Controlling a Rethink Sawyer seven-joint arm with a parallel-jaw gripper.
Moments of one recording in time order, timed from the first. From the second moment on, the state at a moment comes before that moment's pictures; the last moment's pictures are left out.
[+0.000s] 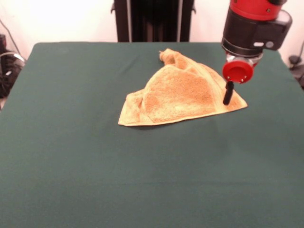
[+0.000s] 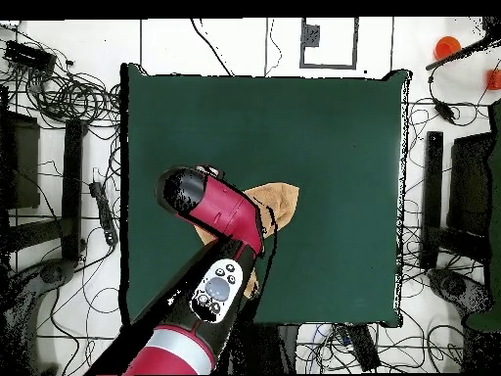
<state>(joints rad) 0.34 -0.30 -0.48 1.51 0.75 0.59 3.08</state>
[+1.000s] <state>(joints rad) 0.38 -0.31 -0.48 1.52 0.76 0.60 3.08</state>
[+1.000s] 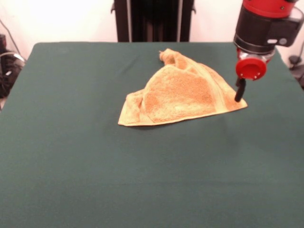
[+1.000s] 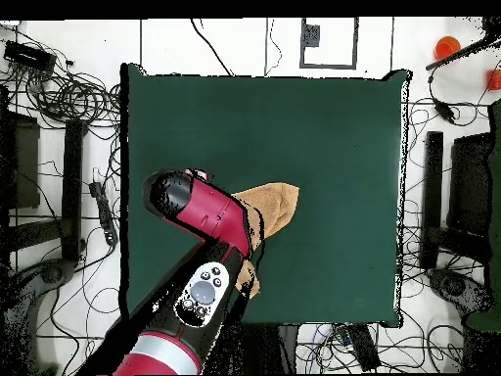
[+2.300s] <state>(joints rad) 0.38 -0.31 -0.45 1.60 0.76 0.59 3.08</state>
